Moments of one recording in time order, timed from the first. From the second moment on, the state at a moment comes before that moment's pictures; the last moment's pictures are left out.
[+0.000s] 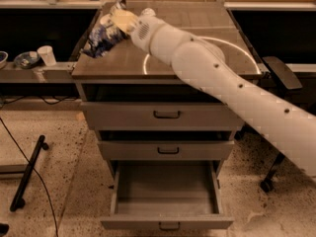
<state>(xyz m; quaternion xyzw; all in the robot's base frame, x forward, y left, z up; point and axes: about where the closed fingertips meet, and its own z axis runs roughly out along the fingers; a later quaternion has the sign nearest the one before) 0.689 0.086 0.994 -0.67 -0.05 -0.55 0.50</state>
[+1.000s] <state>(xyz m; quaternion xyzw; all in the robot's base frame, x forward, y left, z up) 0.715 0.077 0.987 -0.71 0.00 -0.52 0.48</state>
